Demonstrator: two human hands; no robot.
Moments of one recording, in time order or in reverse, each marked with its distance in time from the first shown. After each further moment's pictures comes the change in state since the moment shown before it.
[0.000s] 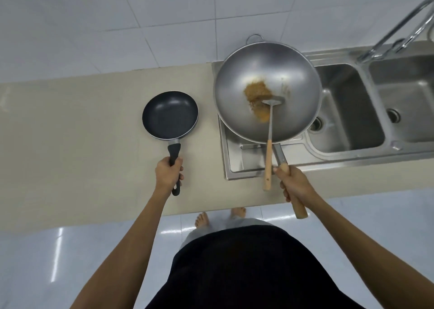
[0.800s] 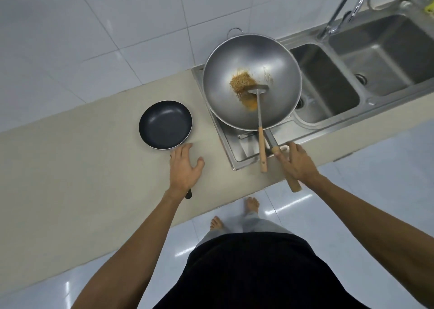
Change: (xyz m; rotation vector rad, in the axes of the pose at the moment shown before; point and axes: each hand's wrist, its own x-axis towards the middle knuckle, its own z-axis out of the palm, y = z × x) left_hand -0.010 0.017 -0.017 0.567 -0.139 0.714; right_hand -0.031 0.013 0.037 -0.446 0.333 -0.156
